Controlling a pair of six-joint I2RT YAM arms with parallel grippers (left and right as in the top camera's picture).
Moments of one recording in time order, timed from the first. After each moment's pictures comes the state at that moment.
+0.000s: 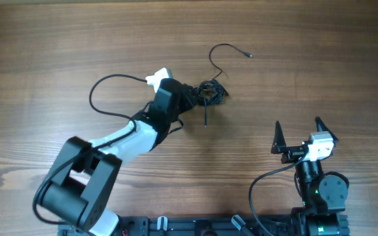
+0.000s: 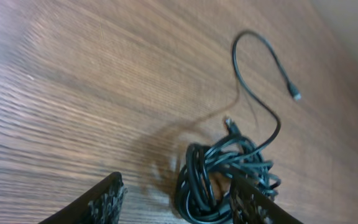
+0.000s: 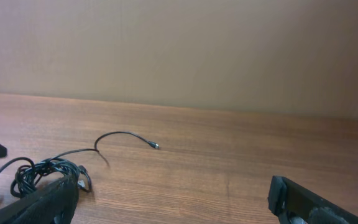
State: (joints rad) left arm -0.52 1.73 0.78 0.24 -0.06 -0.90; right arm 0.04 0.01 0.01 0.00 -0.04 -0.05
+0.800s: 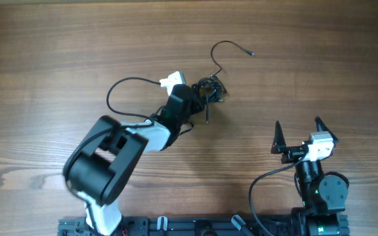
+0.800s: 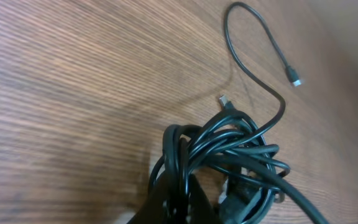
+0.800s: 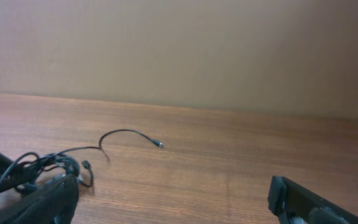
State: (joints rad) left arm -0.57 1.92 0.79 0.48 -0.06 -0.91; right arm 0.04 0.01 0.01 0.00 -0.04 -0.05
